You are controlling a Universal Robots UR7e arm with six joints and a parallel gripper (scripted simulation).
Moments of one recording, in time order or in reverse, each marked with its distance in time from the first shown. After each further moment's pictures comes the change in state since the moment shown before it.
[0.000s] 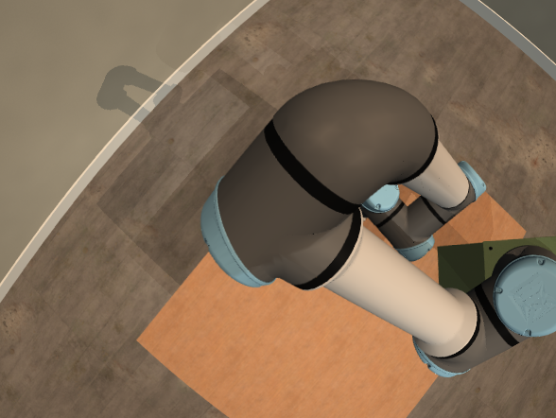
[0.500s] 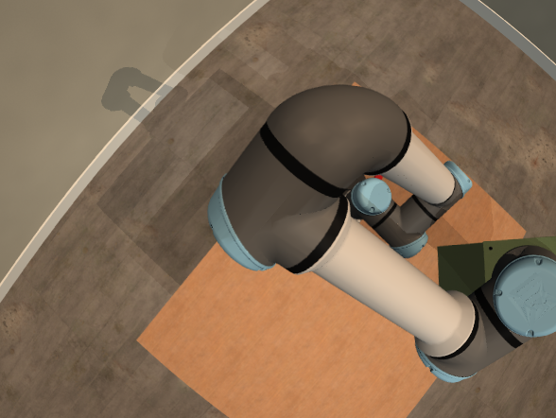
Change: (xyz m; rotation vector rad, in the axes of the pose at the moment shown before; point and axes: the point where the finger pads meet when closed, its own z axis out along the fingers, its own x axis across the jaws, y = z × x) arm 0.000 0.000 0.039 -0.002 0.001 0.000
